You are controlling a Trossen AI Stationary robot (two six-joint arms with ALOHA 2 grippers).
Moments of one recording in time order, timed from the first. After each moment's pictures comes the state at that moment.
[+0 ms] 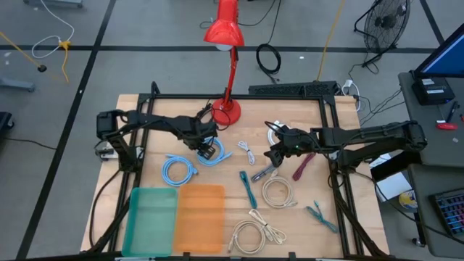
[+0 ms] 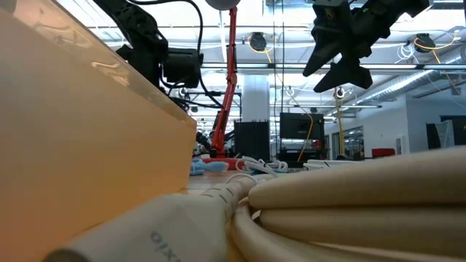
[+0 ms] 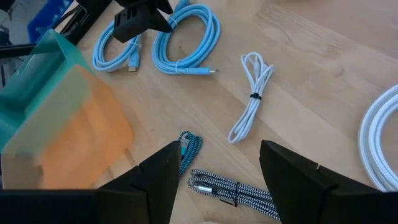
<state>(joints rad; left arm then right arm) 0.27 1.71 1.01 -0.76 -0.01 -0.65 0.00 1.14 0.80 -0.40 0.12 0.82</state>
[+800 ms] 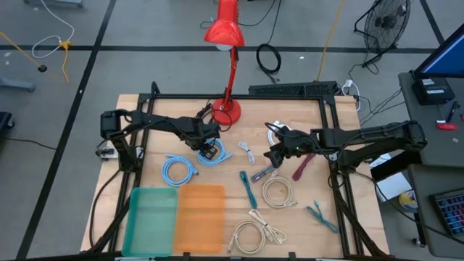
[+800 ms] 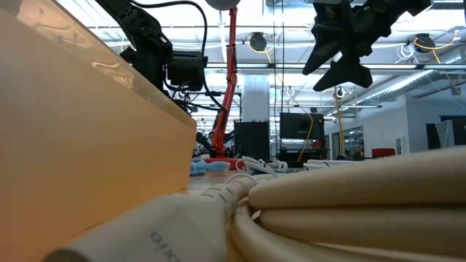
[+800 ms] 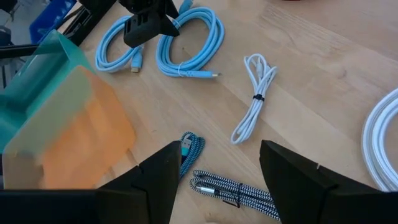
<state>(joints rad) 0.27 1.79 1.02 -0.74 -0.05 -0.68 0.02 1.14 0.80 -0.39 0.13 0.83</state>
